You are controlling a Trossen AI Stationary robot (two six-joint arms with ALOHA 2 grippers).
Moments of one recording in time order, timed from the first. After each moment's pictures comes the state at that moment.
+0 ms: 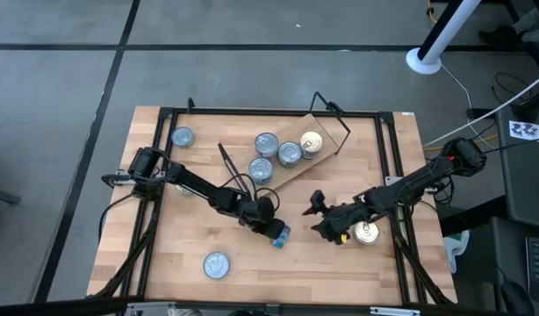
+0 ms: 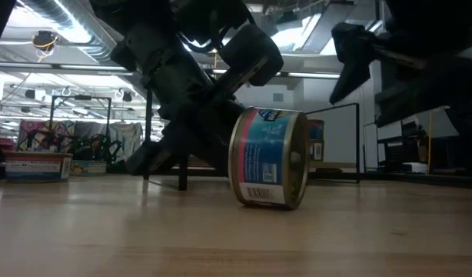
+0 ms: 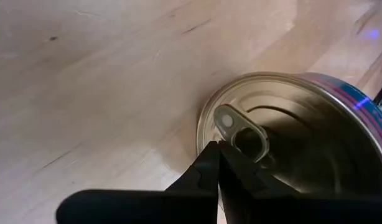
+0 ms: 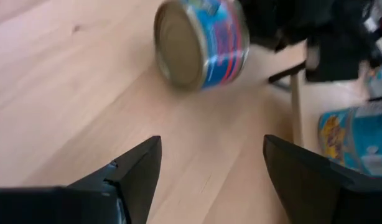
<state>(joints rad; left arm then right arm) -0.22 1.95 1.08 0.00 0.09 -1.41 0.45 1.38 0.72 -0.14 0.28 -0.51</state>
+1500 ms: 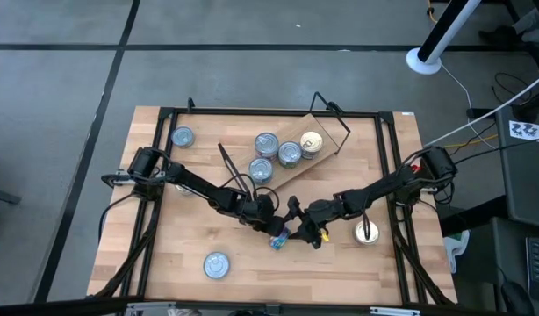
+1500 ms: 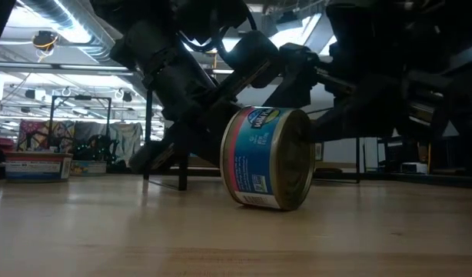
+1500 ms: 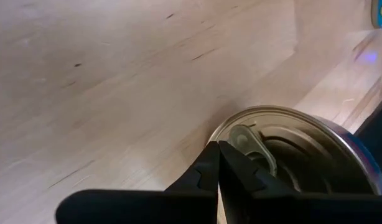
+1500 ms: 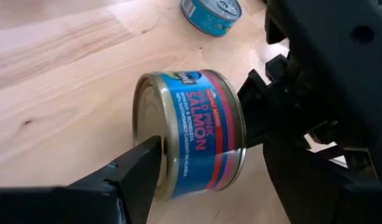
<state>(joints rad) -0.22 1.95 1.08 -0.01 0.01 -1.44 0.32 1.70 0.72 0.46 -0.02 -0.61</state>
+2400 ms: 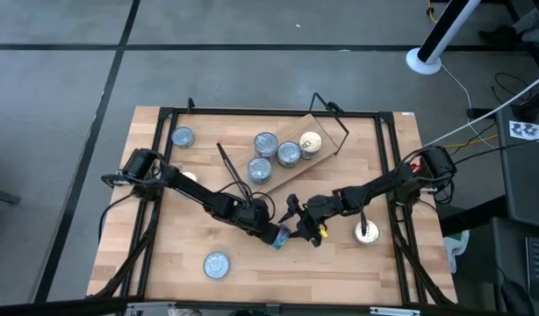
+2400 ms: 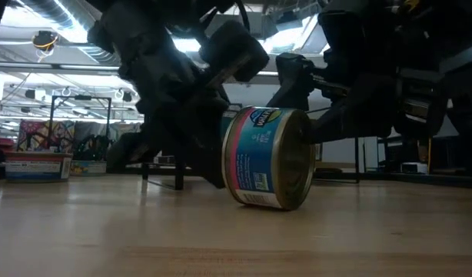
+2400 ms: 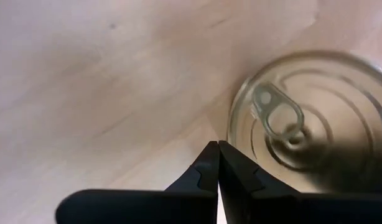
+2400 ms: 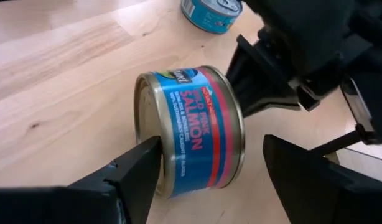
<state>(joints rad) -0.29 1.91 1.08 -0.13 -0.06 -1.40 0.28 1.70 0.72 0.45 -0.09 -0.55</state>
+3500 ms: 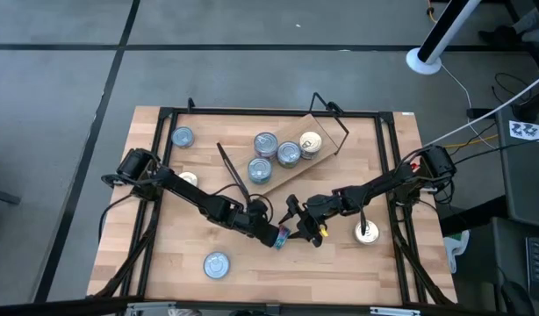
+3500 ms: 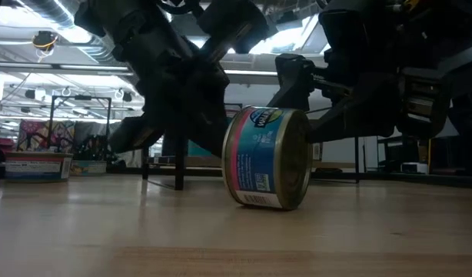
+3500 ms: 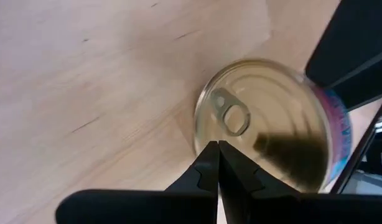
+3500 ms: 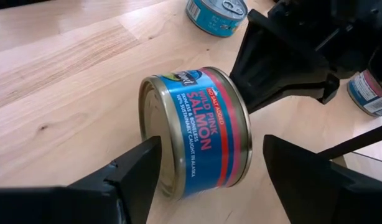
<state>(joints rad) -0.33 1.87 1.08 -0.10 -0.17 -1.41 0.27 1.70 0.72 0.45 -0.12 -0.55</state>
